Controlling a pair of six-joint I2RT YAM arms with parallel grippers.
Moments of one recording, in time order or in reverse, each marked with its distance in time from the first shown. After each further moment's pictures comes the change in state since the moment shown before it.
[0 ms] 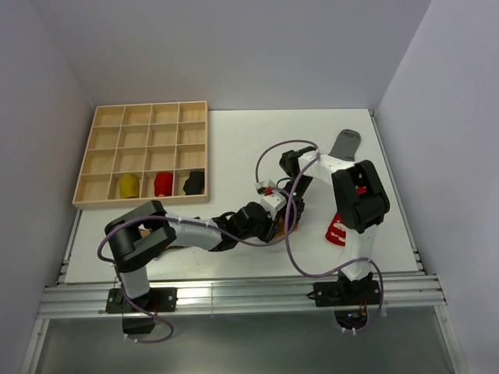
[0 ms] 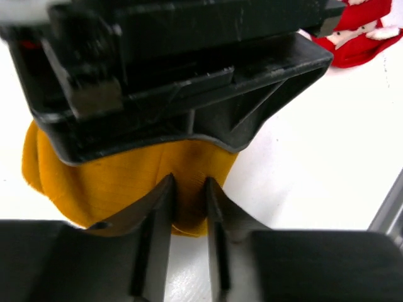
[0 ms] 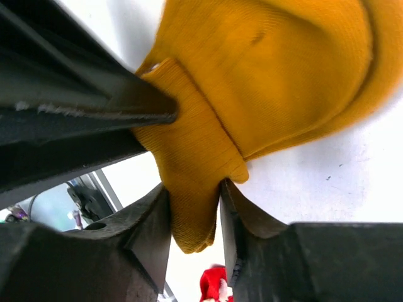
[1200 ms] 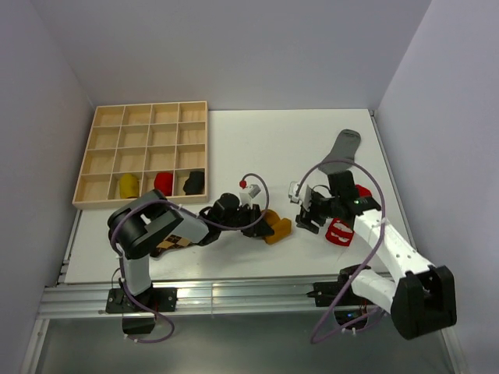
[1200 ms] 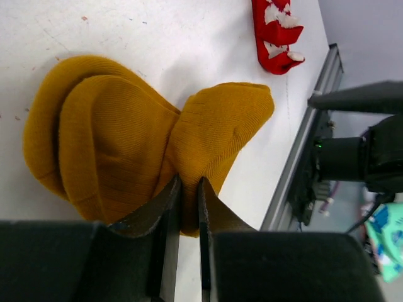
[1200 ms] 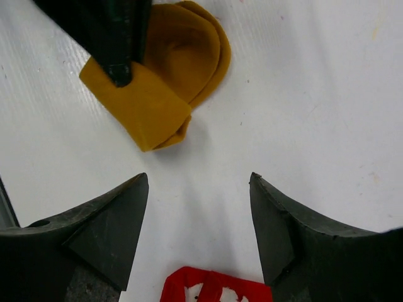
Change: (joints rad) left arm 0.204 0.068 -0.192 0.362 0.442 -0.435; right arm -0.184 -0.849 -0.603 0.566 -0.112 -0.038
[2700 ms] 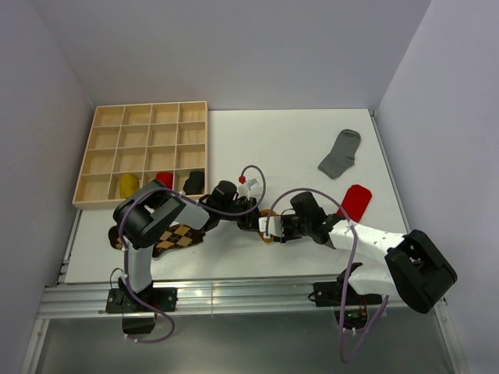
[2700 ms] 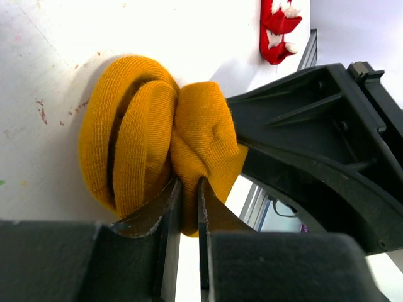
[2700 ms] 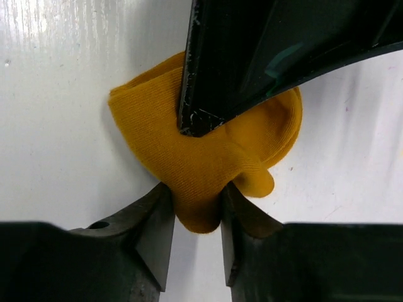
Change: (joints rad) left arm 0.136 0.098 0.123 -0.153 0.297 -0.092; right arm 0.409 0.124 -0.257 0.514 0.267 -0.126
